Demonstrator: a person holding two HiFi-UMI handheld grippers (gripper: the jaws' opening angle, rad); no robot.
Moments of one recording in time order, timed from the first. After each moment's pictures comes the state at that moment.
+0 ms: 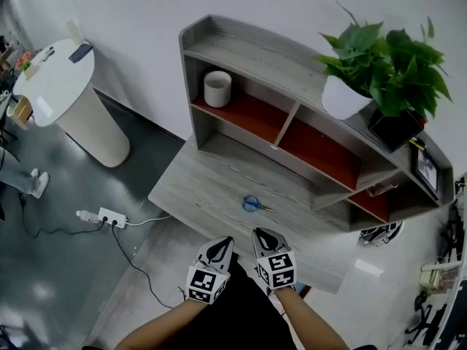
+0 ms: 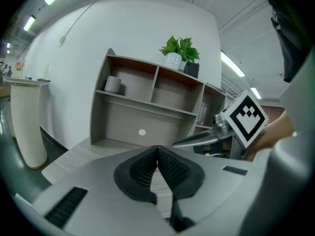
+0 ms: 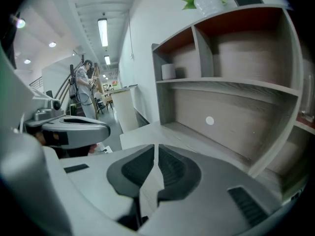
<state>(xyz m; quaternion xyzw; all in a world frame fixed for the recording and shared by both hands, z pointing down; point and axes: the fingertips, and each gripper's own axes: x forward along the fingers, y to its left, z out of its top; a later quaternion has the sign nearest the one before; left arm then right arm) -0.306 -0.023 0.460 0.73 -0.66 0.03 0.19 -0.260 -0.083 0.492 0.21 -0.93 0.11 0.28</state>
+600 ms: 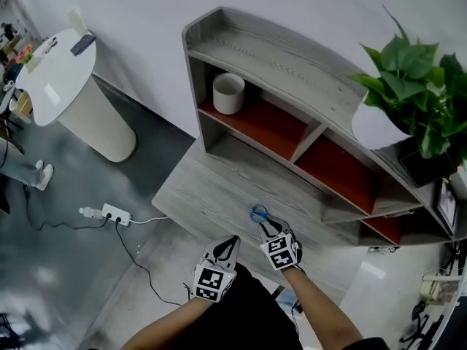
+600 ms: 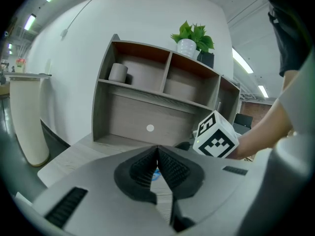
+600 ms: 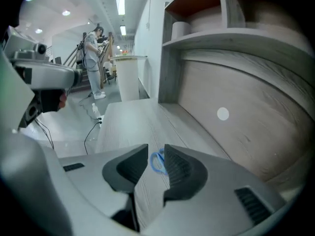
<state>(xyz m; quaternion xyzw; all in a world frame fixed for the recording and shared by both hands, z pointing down) -0.339 -0.078 0.494 0.70 -0.67 0.04 0.21 -0.294 -0.170 0.598 0.14 -0.90 0.02 0.42</state>
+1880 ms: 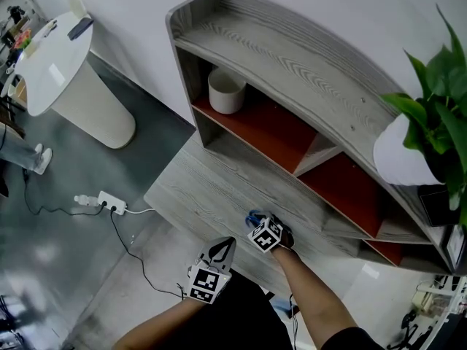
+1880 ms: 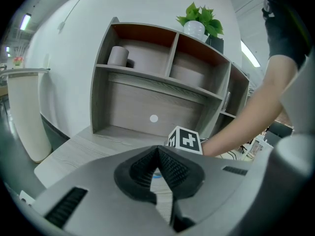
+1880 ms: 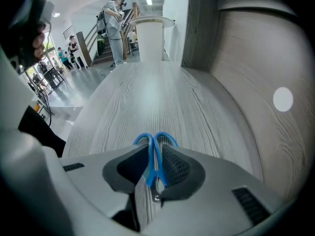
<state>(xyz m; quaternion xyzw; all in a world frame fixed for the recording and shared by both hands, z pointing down) -0.344 -0.108 0.533 0.69 -0.67 0.09 0.25 -0.324 -0.192 0.727 -0.03 -0.83 -0.02 0.55</state>
